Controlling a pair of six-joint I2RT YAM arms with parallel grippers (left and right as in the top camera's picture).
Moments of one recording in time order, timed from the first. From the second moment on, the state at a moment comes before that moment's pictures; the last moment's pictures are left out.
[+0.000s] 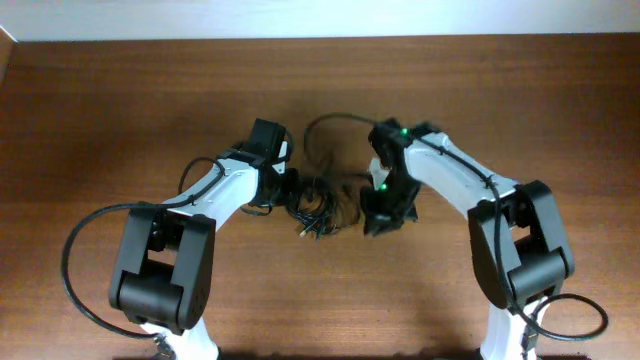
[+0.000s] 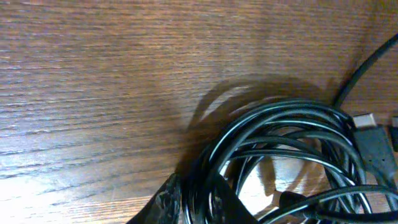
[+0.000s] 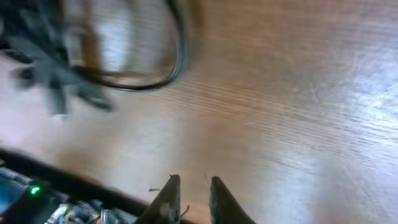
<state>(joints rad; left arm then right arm) -0.28 1.89 1.12 -0.55 0.15 -0.34 0.41 2.03 1.44 -1.16 -0.46 0.33</state>
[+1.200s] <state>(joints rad) -0.28 1.89 1.13 -0.55 0.11 -0.35 0.55 2.03 1.40 -0.76 -0.28 0.34</state>
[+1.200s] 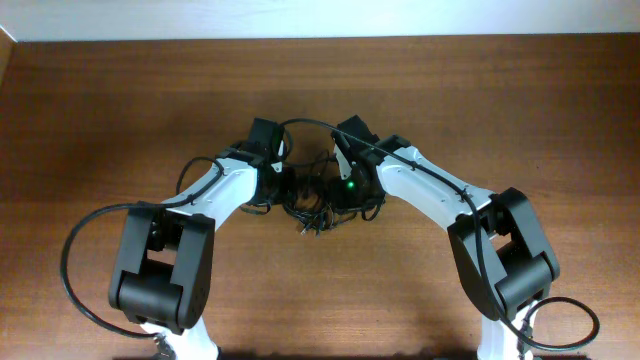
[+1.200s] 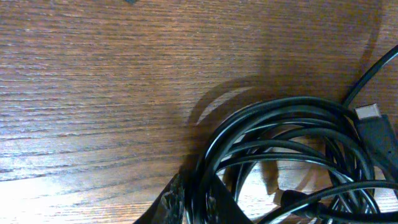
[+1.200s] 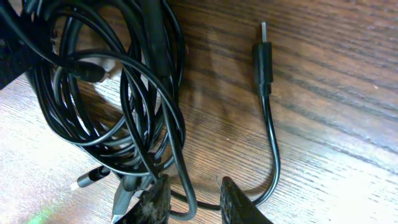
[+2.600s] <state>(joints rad) -0.18 1.90 1.12 -0.54 0.25 -0.40 0.39 2.00 1.33 -0.76 -0.95 0.13</state>
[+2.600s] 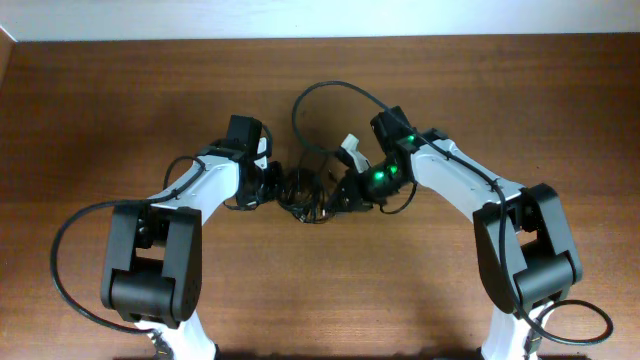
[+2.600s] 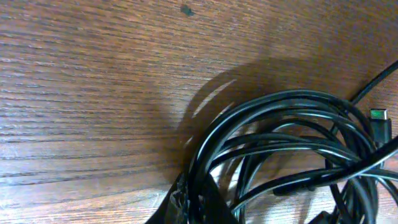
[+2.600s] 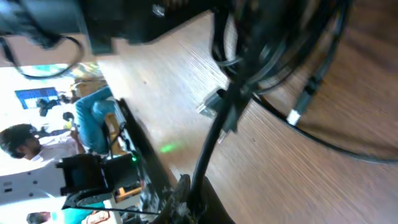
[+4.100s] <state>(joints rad) -0.15 1.51 1.10 -0.64 0.41 -0.40 0.24 2.00 1.33 -0.67 -0.75 0.35</state>
